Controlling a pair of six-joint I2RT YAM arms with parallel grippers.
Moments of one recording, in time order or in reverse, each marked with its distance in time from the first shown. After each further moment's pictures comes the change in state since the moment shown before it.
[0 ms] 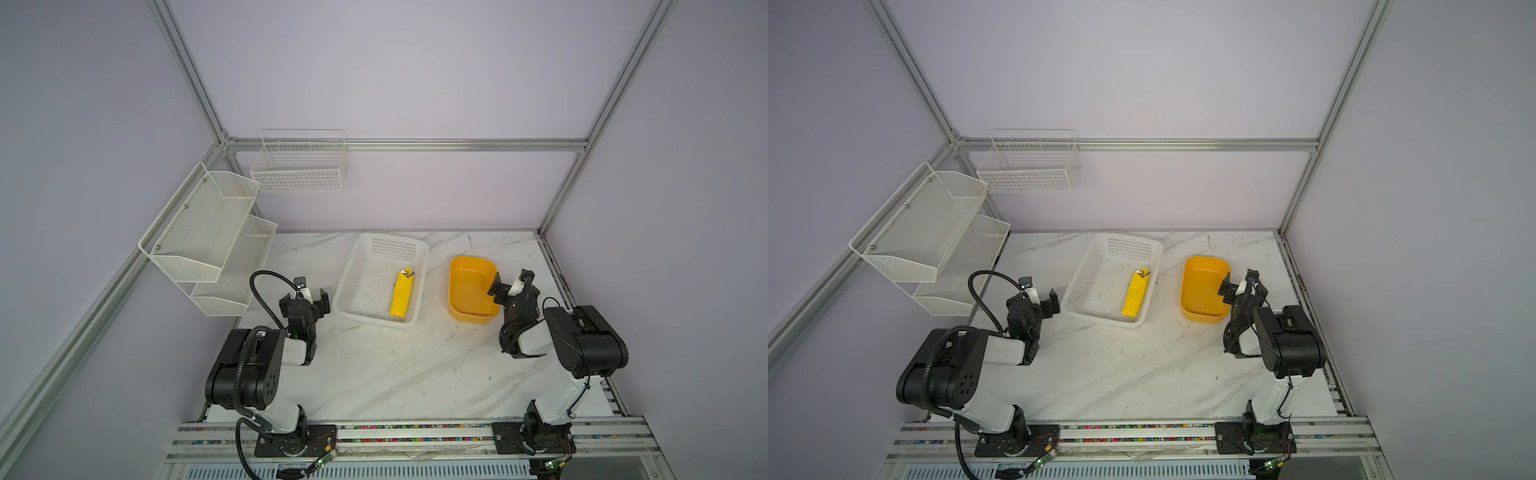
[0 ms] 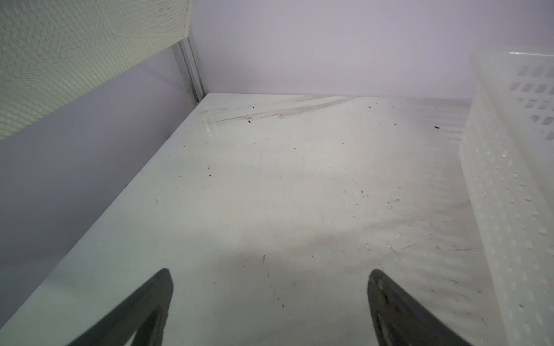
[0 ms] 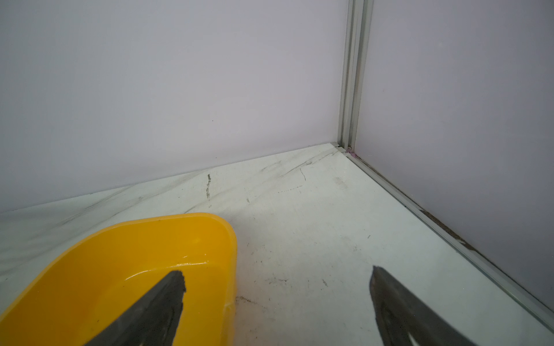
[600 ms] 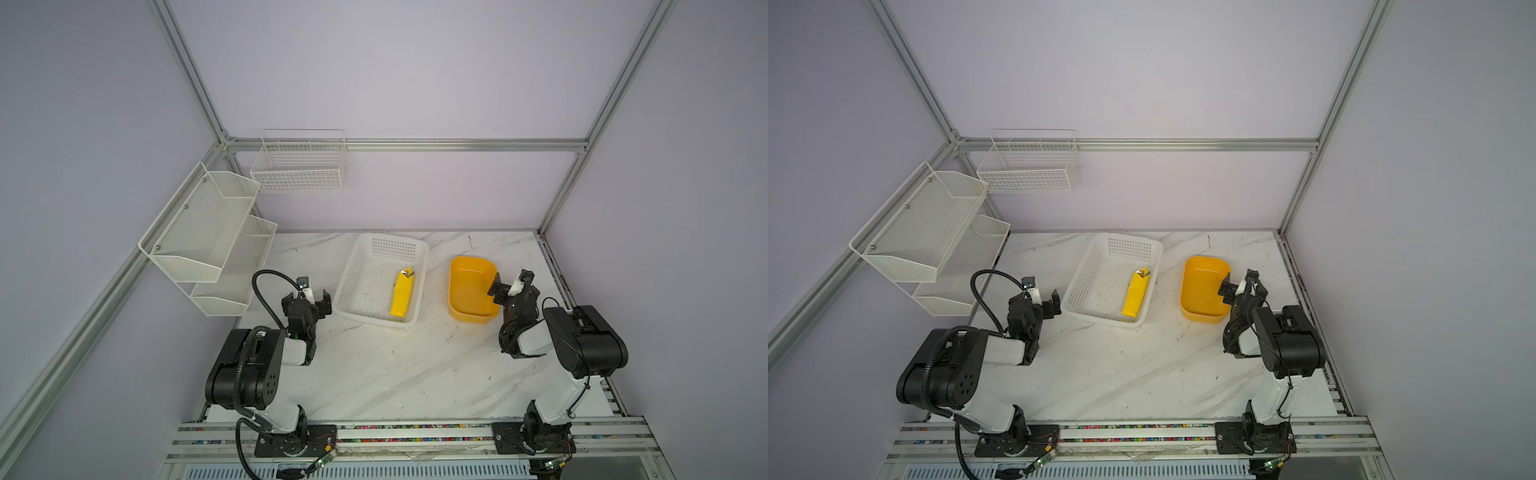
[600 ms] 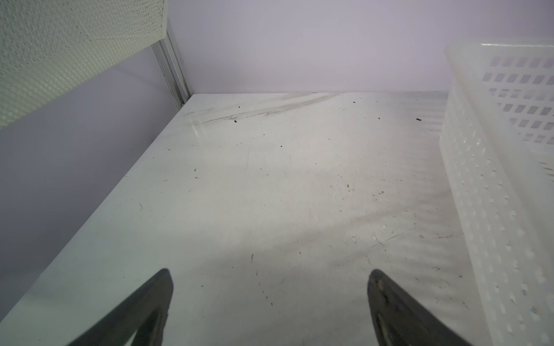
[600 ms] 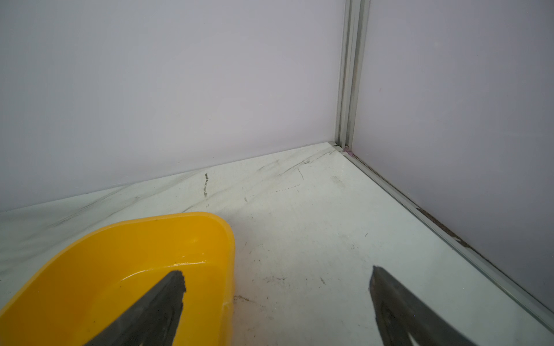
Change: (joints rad) left arm 0.000 0.000 0.000 -0.004 0.033 0.017; right arm 0.005 0.000 0.000 -0.003 0.016 -0.001
